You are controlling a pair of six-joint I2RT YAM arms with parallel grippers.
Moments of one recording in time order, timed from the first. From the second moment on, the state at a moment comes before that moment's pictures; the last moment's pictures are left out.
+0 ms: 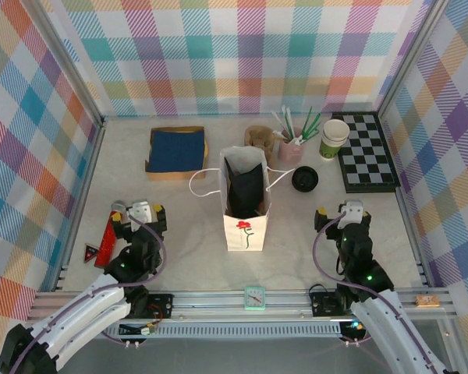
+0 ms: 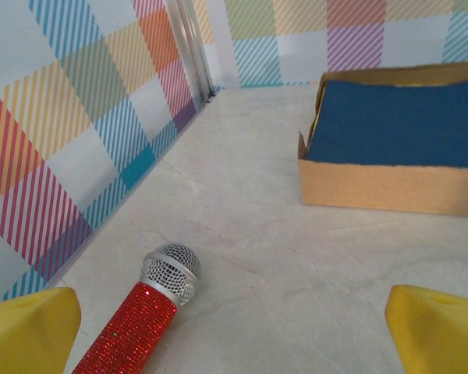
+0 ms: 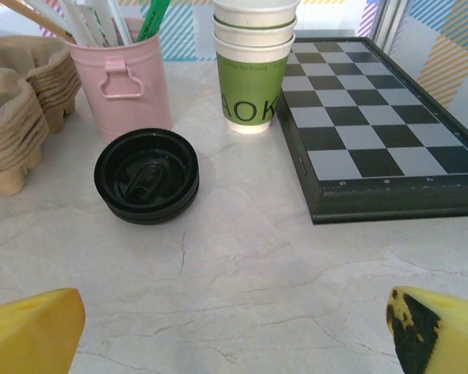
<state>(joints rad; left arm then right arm) -0.61 0.52 0.17 -0.01 -1.02 -0.14 0.35 0.25 0.17 -0.27 0.39 0.10</state>
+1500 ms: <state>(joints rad) -0.60 0.40 0.10 0.04 -1.11 -0.11 0.34 0.17 0.05 -0.09 0.46 0.09</state>
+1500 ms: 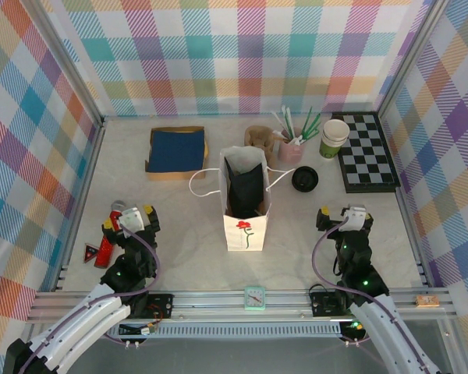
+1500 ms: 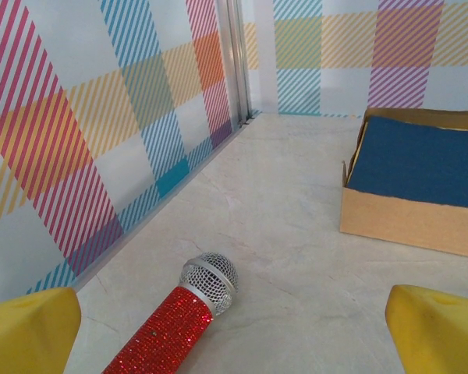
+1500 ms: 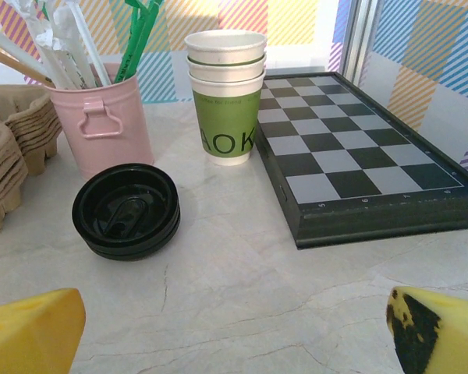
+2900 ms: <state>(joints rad) -0.39 0.73 0.05 0.50 -0.86 -0.05 0.16 0.92 0.08 0.53 0.31 0.09</state>
